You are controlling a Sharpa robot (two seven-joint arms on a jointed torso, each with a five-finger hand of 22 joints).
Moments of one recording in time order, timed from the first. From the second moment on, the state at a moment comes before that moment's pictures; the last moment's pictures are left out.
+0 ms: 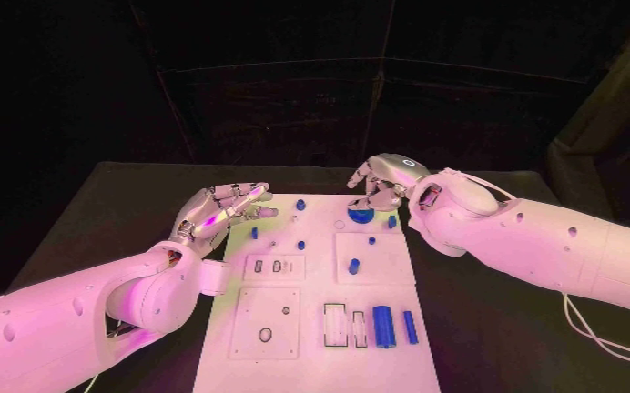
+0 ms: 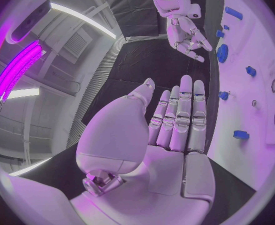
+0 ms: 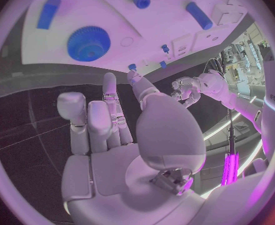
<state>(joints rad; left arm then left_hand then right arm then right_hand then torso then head) 1.10 -0.93 -0.04 1.63 0.04 -0.30 0.59 1.34 -0.02 0.17 0.09 0.05 0.97 0.22 0.11 0.07 1.06 0.16 0.13 0.07 1.17 0.10 0.24 0.20 0.17 0.93 0.22 0.28 0.11 1.21 -0.74 0.04 1.42 -1.55 -0.36 -0.16 1.18 -0.14 0.20 -0.05 0.23 0.96 0.13 0.11 0.07 1.39 0.03 0.47 0.31 1.46 -0.04 1.25 0.98 0.14 1.28 0.06 1.26 0.87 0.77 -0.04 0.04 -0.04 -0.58</state>
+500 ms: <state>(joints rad) 1.10 -0.92 -0.04 1.63 0.04 -0.29 0.59 1.34 -0.02 0.17 0.09 0.05 0.97 0.22 0.11 0.07 1.06 0.16 0.13 0.07 1.17 0.10 0.24 0.20 0.17 0.93 0.22 0.28 0.11 1.21 -0.78 0.04 1.41 -1.44 -0.23 -0.25 1.29 -0.13 0.03 0.11 0.24 0.90 0.15 0.11 0.07 1.33 0.05 1.02 0.96 1.47 -0.03 1.40 1.21 0.11 1.33 0.07 1.36 1.04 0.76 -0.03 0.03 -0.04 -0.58</state>
